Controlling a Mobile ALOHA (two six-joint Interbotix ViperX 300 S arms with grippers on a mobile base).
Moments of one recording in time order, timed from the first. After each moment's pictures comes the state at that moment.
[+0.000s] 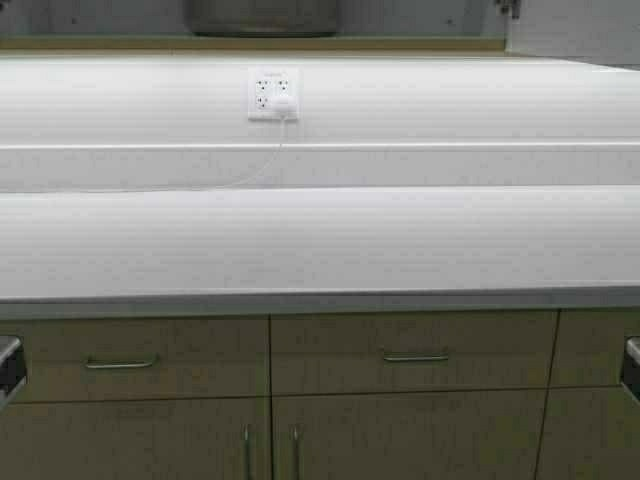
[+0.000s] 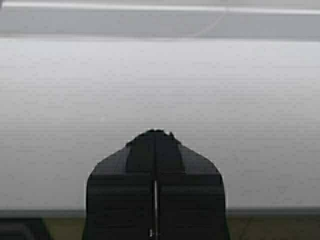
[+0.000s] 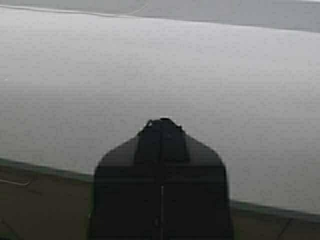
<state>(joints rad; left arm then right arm) -0.03 -0.74 0.93 0.16 0.06 -0.20 0.35 -0.60 0.77 -0.30 0.14 0.33</state>
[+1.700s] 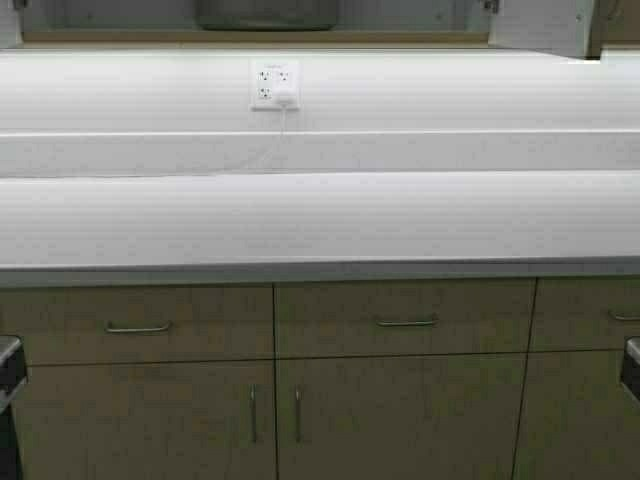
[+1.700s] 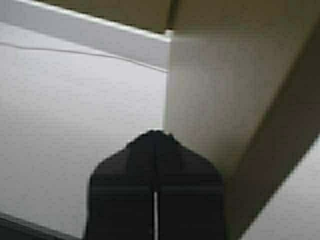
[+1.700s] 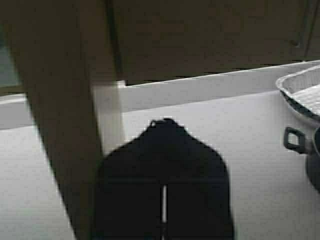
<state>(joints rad) 0.23 -0.16 0.24 0.00 0.15 -0.14 -0.03 -0.08 0.12 -0.33 0.08 0.35</state>
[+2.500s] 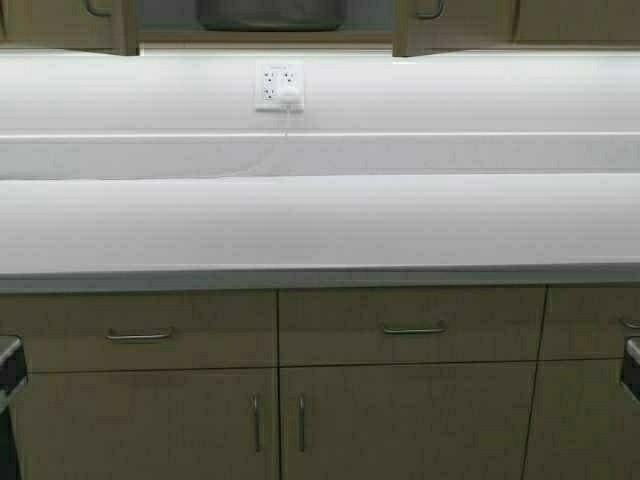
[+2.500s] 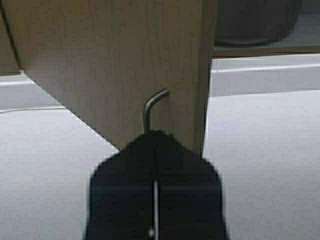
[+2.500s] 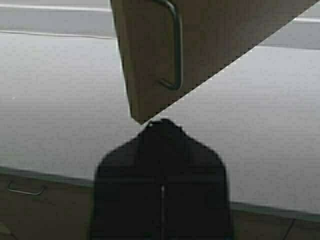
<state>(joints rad) -0.09 -0.51 0.53 0.13 0.10 -0.12 0.36 -0.51 0.67 -0.32 0.09 0.36</state>
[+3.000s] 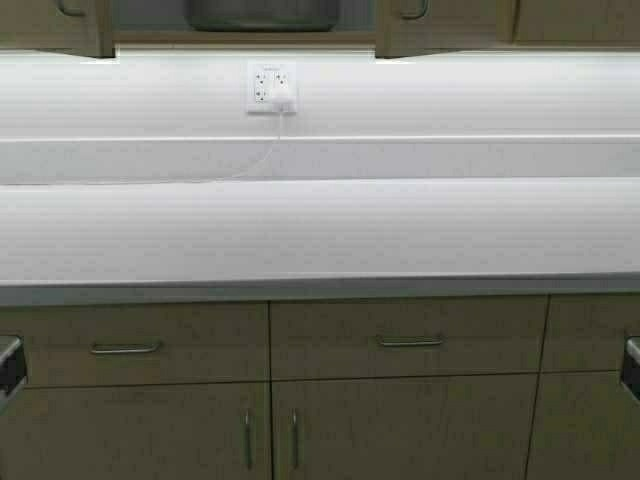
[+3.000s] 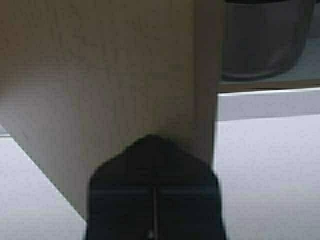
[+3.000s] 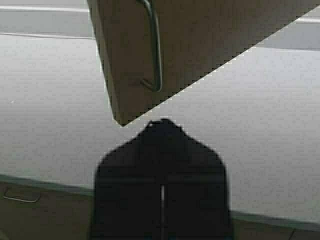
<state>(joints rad) -0.09 -0.26 0.31 0.12 0.04 -0.14 0.36 -0.56 0.72 -0.31 0.09 0.36</state>
